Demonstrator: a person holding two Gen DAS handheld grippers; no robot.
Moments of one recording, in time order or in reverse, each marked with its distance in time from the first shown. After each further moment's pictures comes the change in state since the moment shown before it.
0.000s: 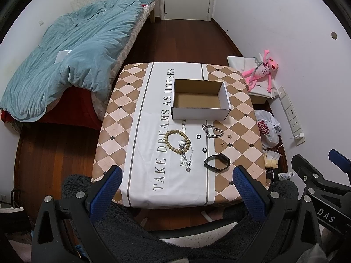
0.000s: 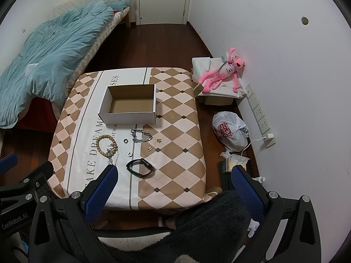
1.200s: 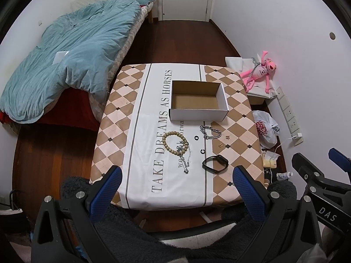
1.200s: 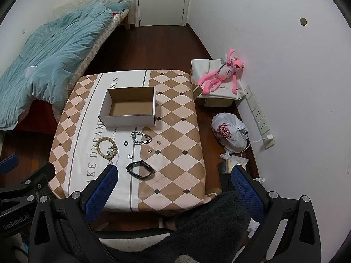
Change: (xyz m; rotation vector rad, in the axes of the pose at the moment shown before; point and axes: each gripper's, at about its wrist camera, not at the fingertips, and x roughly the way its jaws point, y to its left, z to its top) left arm 0.003 0.003 0.005 0.004 -0.009 -0.008; right arm -0.001 -0.004 0.005 0.001 -0.001 -0.005
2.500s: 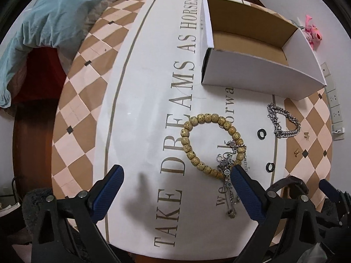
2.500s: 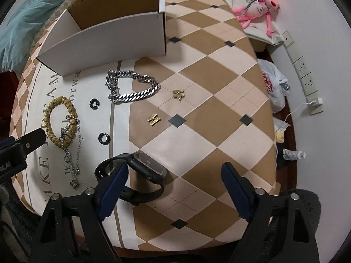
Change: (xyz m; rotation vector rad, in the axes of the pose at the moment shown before) left arm 0.260 0.038 0.009 -0.041 0.297 0.075; right arm 0.281 0.056 -0.040 0.024 0.361 0.079
